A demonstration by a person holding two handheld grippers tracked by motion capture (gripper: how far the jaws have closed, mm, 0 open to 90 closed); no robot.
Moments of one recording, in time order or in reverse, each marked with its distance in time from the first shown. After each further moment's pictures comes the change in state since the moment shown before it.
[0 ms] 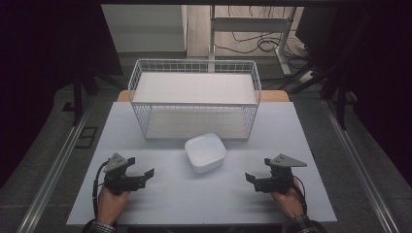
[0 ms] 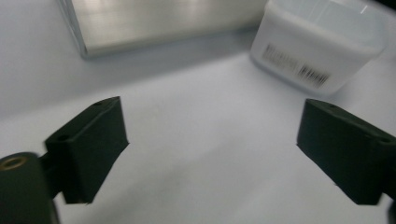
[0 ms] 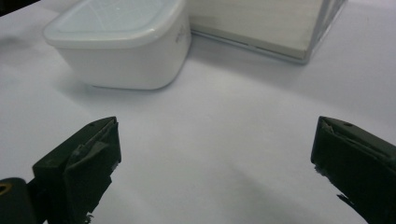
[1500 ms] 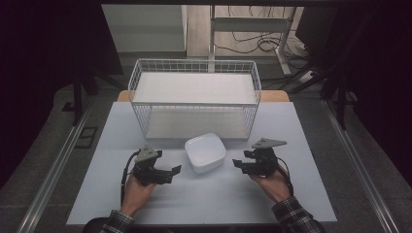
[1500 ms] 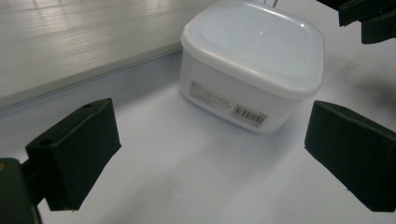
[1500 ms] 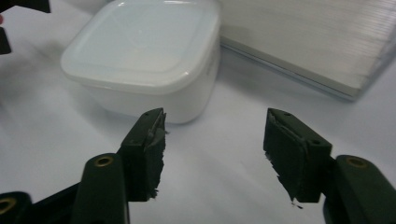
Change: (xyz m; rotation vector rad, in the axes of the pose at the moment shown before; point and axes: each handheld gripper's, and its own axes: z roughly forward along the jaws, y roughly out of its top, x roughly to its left) left arm -0.046 0.041 0.049 -0.025 -0.150 0.075; right arm 0.022 0.057 0.036 0.133 0.067 -0.029
